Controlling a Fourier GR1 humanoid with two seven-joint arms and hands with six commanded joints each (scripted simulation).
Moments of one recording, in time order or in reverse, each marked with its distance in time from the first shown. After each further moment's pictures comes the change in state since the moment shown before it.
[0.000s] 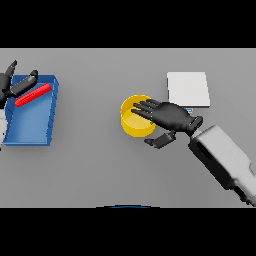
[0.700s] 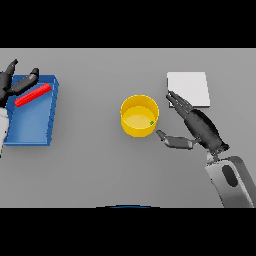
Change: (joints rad) left arm -0.021 -0.006 -0.007 0.025 -0.020 0.023 0.011; right arm 0.377 0.091 -0.300 -0.296 -0.303 -0.195 0.170
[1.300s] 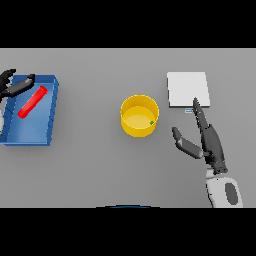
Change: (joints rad) left arm -0.012 0.052 -0.023 0.050 -0.037 -0.060 0.081; right arm 0.211 0.223 -0.159 -0.039 -0.304 -0.122 -0.096
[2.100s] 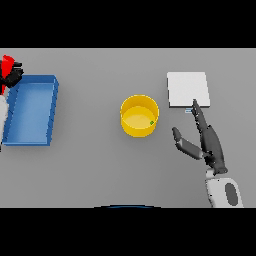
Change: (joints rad) left arm -0.177 -0.060 0.075 0.291 -0.069 0.241 -0.169; right arm 0.007 0.005 -0.001 -0.001 -0.024 0.018 0.009
